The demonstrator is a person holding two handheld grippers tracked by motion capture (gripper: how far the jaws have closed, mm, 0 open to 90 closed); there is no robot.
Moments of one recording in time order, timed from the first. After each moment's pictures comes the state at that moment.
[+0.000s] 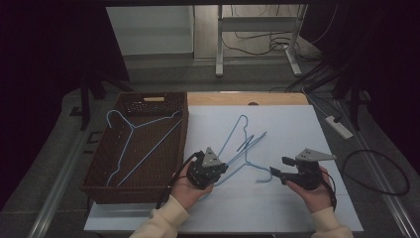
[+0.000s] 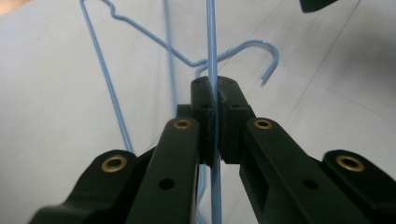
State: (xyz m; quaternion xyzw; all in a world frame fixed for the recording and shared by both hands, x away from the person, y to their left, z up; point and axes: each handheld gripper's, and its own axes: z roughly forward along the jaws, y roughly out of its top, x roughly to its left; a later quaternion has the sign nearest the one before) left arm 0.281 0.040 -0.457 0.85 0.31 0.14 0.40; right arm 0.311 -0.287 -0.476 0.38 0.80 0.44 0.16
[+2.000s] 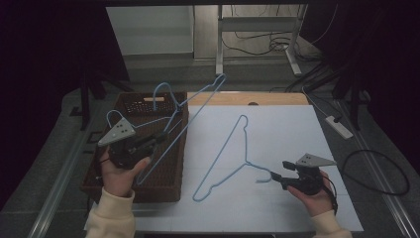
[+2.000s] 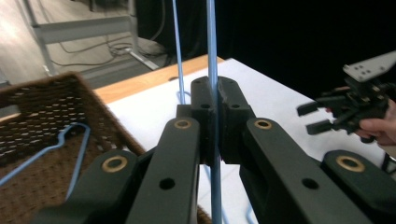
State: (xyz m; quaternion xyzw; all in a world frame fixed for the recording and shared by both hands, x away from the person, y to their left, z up) left arm 0.260 0.205 -0.366 0.72 0.38 0.19 0.55; right arm 0.303 -0.291 -0.485 0.37 0.81 0.43 0.16
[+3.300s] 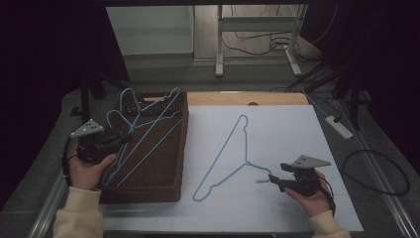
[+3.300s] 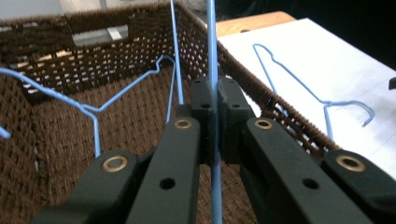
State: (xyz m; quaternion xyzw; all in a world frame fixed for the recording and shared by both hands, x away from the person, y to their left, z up) left arm 0.281 0.294 -0.404 0.72 0.47 0.18 0.47; right arm 0.302 -0.284 -0.490 0.37 0.82 0.41 0.16
